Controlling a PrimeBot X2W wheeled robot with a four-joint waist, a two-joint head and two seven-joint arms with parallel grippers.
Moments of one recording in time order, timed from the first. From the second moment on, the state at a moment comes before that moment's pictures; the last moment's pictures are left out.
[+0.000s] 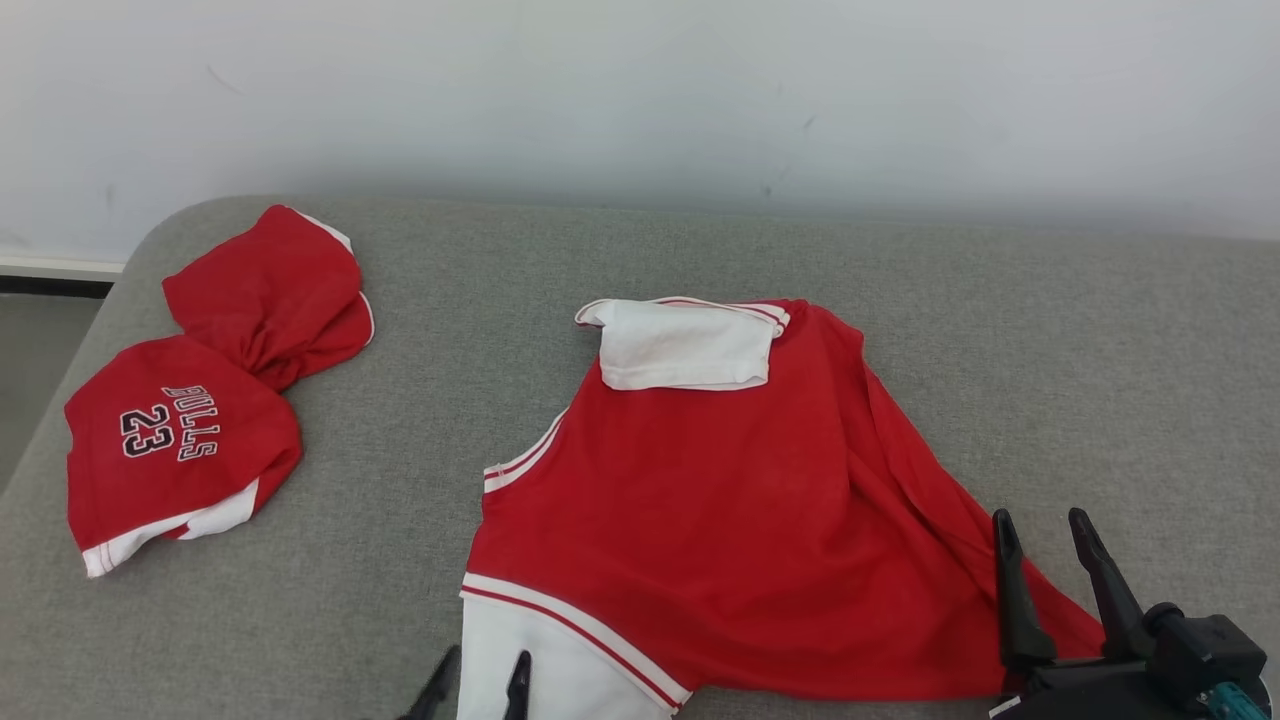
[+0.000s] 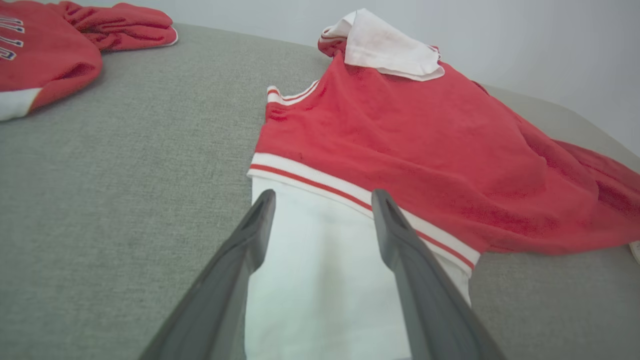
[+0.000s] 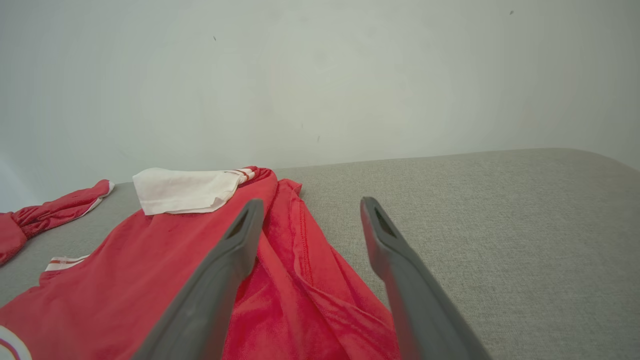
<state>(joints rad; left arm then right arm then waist) 0.00 0.11 -0.36 0.34 -0.37 -0.04 -0.26 -0.02 -0.11 0.00 0.18 0.24 0.13 -0.26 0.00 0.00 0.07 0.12</state>
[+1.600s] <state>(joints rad) 0.00 0.05 -0.02 0.17 -0.20 -0.11 -0.26 -0.36 -0.47 0.42 0.47 0.48 0.13 -0.08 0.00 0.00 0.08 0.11</state>
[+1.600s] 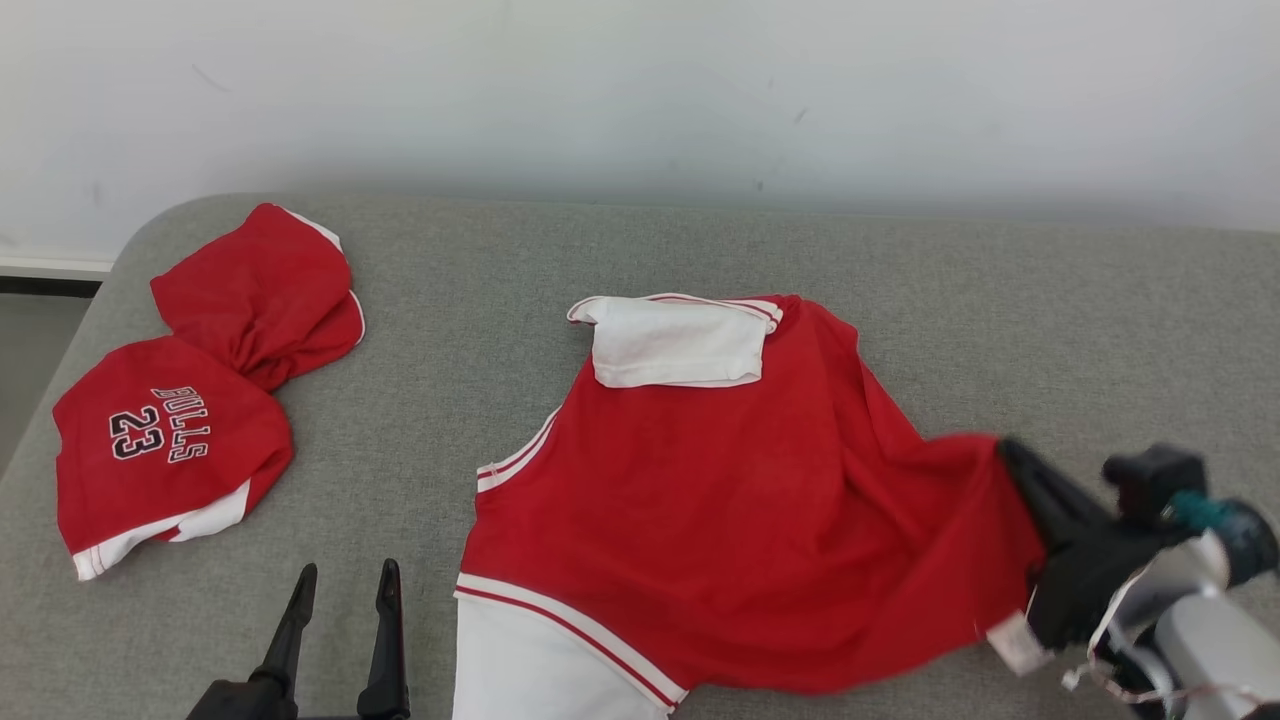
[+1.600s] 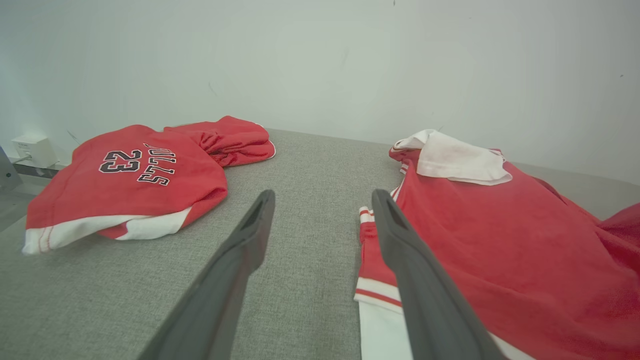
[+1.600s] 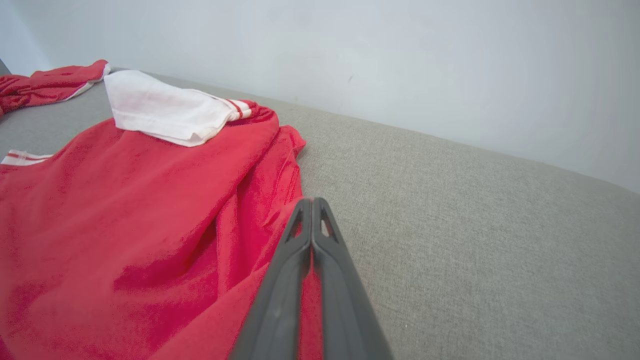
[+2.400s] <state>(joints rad) -0.04 0.05 -0.05 0.21 -0.22 -0.11 -0.26 -0.60 -0.43 0.43 0.81 0.62 0.13 -0.22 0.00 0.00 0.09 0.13</state>
